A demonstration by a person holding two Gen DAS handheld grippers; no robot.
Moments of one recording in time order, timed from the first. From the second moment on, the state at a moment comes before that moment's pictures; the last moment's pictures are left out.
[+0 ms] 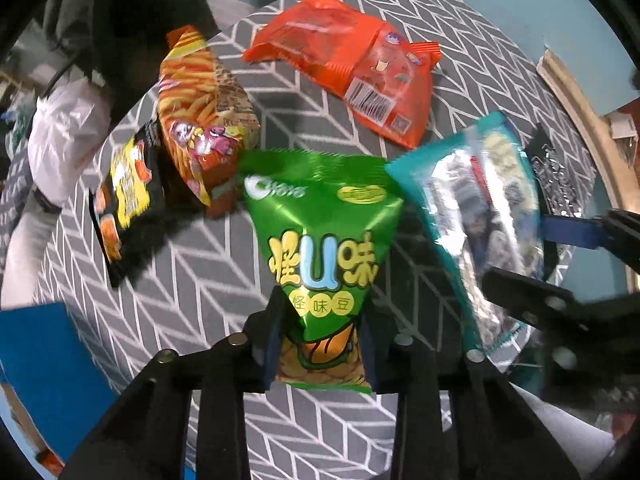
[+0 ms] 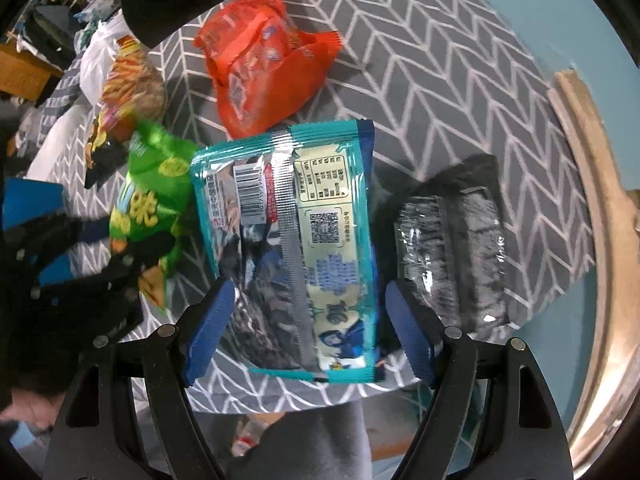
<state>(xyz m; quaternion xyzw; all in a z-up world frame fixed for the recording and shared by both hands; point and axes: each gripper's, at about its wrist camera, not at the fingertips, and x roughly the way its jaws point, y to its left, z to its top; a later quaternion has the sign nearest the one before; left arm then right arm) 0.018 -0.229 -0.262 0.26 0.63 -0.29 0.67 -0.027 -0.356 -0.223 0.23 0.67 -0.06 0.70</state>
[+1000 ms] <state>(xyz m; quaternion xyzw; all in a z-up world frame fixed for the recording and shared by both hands) 0.014 -0.033 -0.247 0.05 0.70 -0.15 0.70 0.041 -0.248 -0.243 0.12 0.69 0.10 0.71</state>
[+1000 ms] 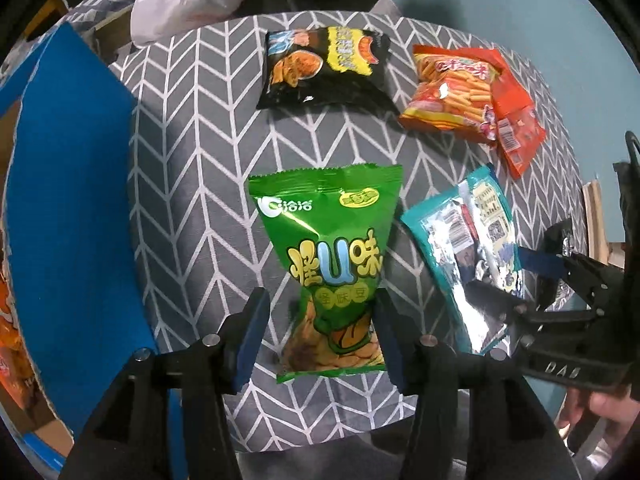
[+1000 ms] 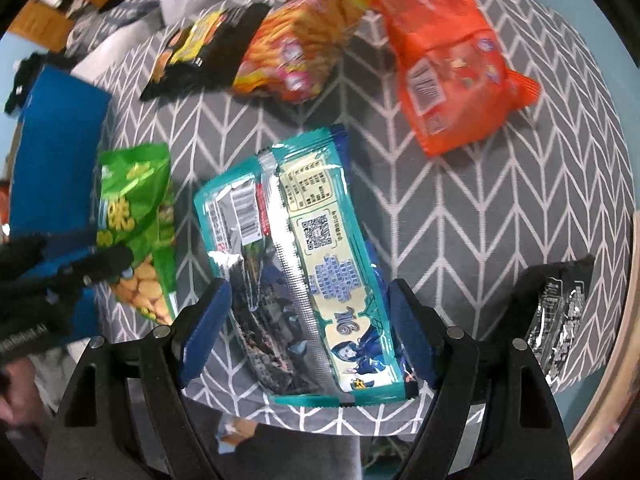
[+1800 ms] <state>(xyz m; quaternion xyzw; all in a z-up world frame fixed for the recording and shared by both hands) 0.023 -0.093 -0.305 0.10 0.72 -0.16 0.67 0.000 -0.137 -0.278 -0.03 0.70 0.09 0.71</state>
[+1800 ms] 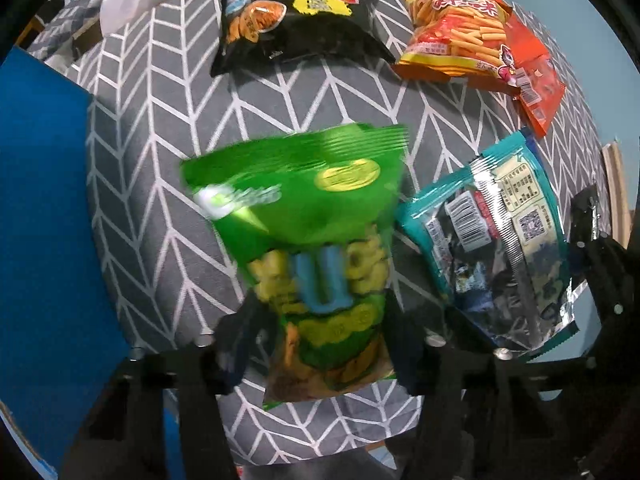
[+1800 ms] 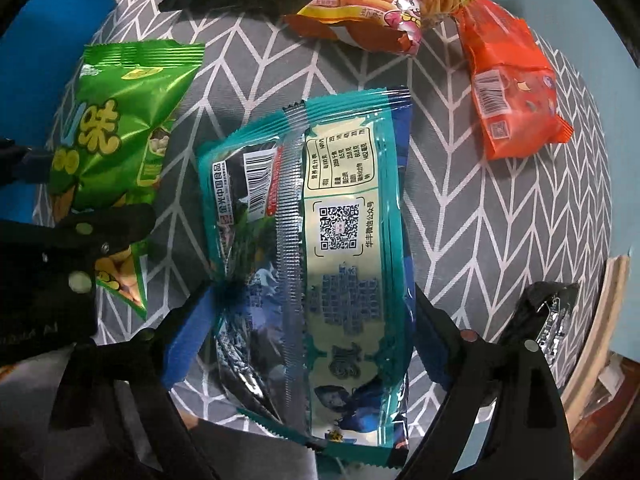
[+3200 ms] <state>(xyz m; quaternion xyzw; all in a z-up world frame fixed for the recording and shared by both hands) 0.018 -0.003 -0.152 0.09 0.65 -0.13 0.74 -0.006 -0.214 -0.160 0.05 0.64 0.12 0.76</state>
